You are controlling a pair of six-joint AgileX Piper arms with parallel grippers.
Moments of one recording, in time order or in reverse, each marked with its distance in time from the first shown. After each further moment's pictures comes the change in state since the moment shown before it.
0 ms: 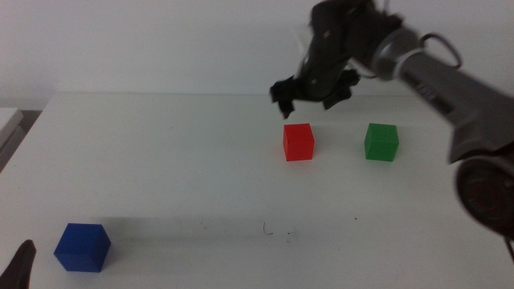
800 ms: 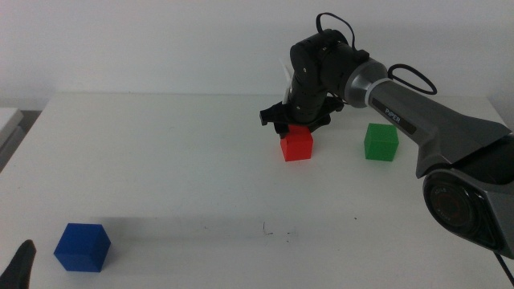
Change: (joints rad) left arm 0.000 0.000 0.000 0.000 0.000 0.000; right arm 0.023 0.134 -0.044 -0.026 -0.042 0.078
